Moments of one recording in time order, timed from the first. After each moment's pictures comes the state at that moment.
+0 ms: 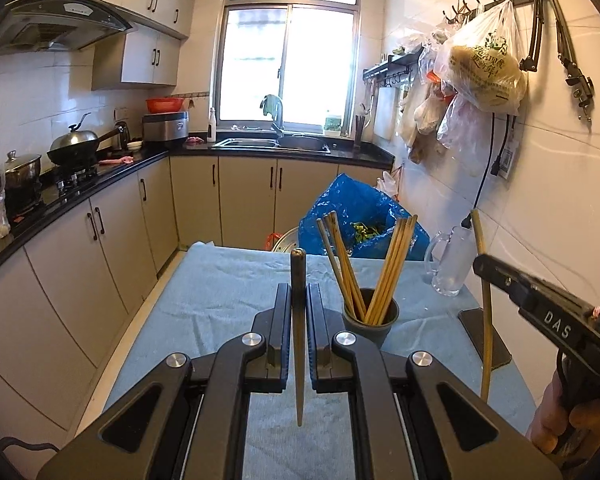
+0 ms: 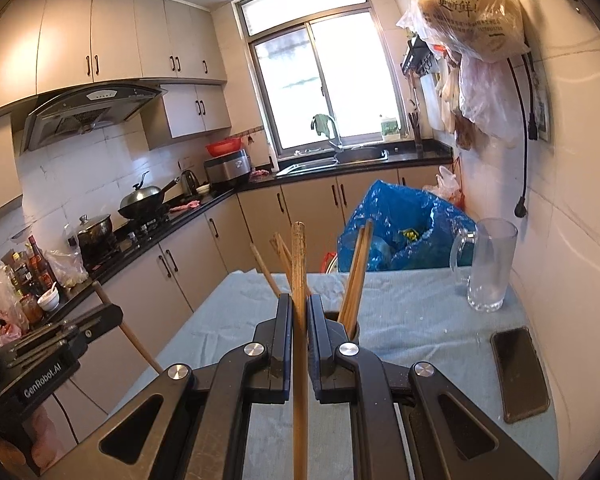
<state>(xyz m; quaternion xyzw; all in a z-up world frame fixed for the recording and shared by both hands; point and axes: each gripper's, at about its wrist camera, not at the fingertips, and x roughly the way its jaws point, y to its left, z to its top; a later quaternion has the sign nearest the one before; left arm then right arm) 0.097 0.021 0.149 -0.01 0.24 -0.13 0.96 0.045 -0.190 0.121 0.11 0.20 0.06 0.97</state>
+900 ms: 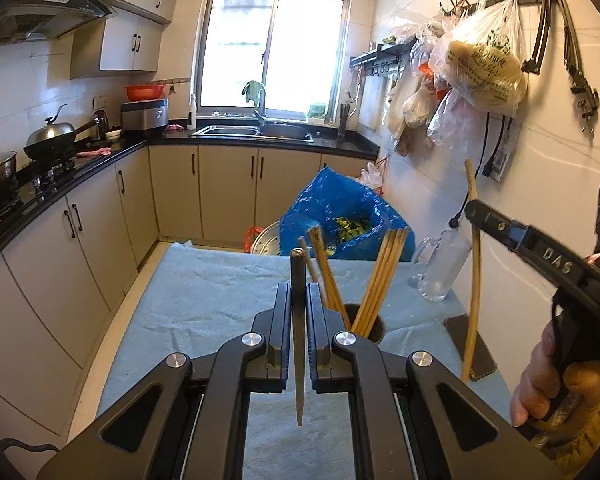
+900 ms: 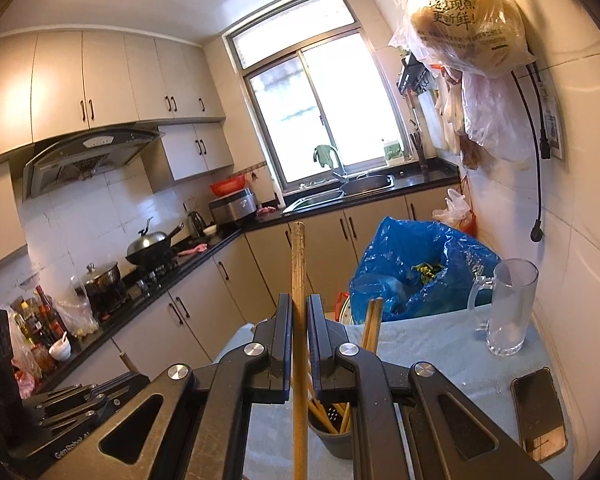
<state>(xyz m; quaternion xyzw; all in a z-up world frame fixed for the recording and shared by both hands) 0.136 0.020 0.169 -0.02 0.27 -0.17 0.95 0.091 -0.216 0.161 0.17 0.14 0.07 0.97</state>
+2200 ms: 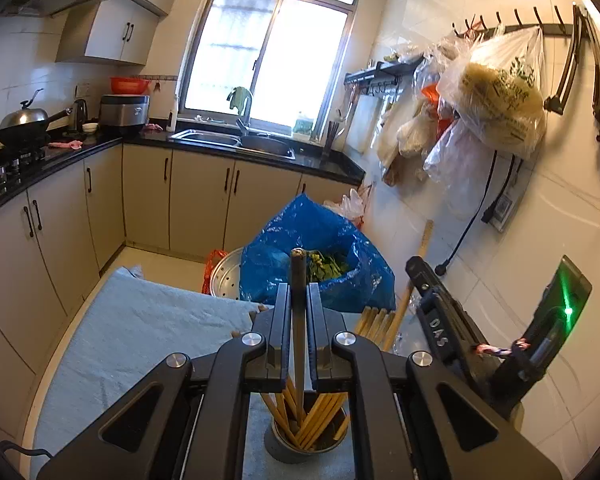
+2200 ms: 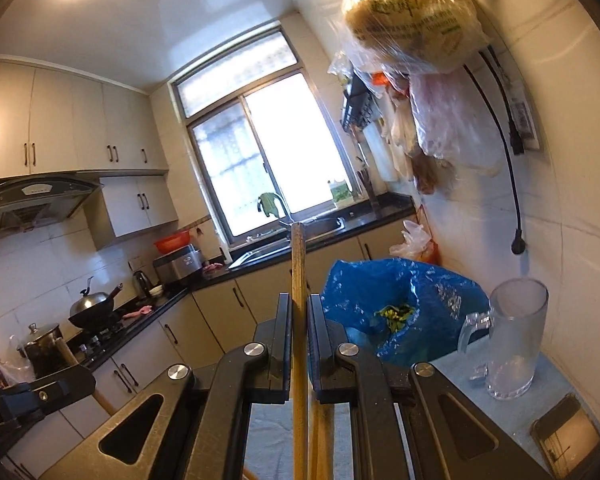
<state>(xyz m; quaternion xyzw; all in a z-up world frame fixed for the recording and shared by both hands) 0.242 -0.041 0.165 -0.08 0.25 -0.20 0.94 0.200 -0.241 0.110 0.20 0.06 -0.05 0.98</state>
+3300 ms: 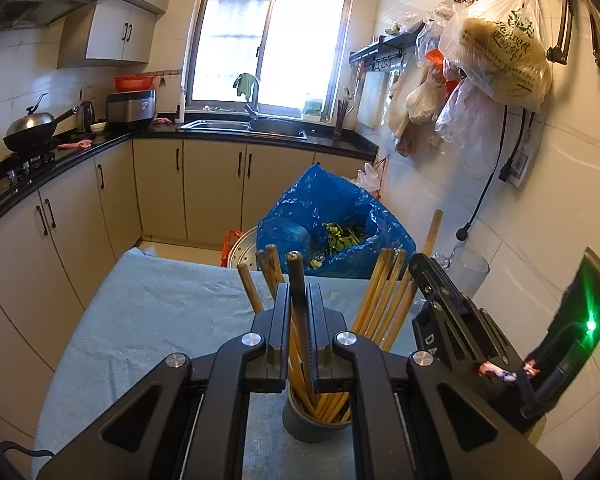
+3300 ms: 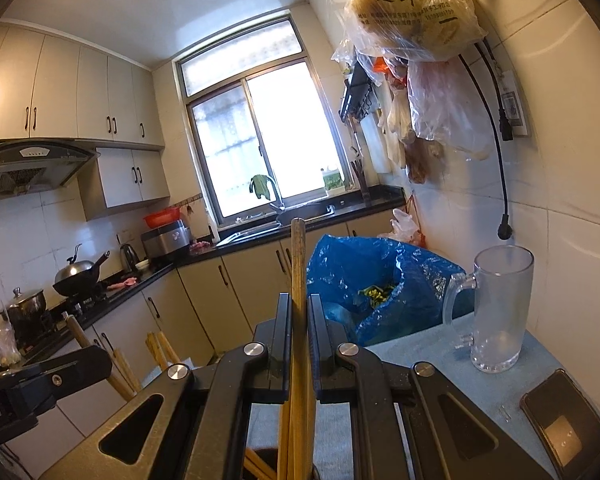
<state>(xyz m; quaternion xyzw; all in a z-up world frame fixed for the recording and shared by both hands) 0.229 -0.048 0.120 -0.03 0.27 -0.17 0.95 0.179 -0.225 0.068 0.15 0.09 -0.06 0.98</state>
